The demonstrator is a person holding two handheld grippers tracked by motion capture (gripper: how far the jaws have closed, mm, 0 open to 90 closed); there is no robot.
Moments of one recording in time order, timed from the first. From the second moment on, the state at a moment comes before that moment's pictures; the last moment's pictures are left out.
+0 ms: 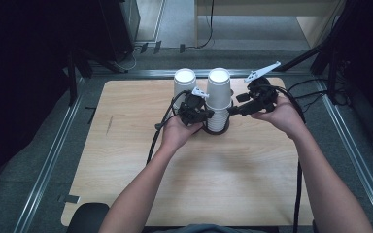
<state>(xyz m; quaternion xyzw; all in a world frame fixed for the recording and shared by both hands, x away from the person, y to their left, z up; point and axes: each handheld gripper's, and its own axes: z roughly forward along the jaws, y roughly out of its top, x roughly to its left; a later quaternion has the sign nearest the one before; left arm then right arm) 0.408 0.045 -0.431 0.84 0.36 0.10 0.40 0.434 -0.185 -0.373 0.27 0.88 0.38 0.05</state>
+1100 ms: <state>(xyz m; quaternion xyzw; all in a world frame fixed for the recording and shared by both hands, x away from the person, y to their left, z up) 0.408 0.039 -0.435 0.83 0.37 0.11 0.40 0.482 -0.128 -0.337 0.28 0.88 0.37 0.08</state>
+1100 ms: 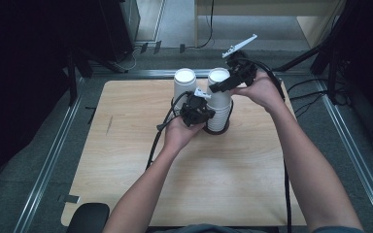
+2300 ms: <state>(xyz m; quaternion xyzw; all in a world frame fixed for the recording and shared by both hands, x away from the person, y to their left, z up) 0.405 0.039 -0.436 0.83 0.37 0.12 0.39 0.474 -0.119 -0.324 0.25 0.90 0.34 0.12</state>
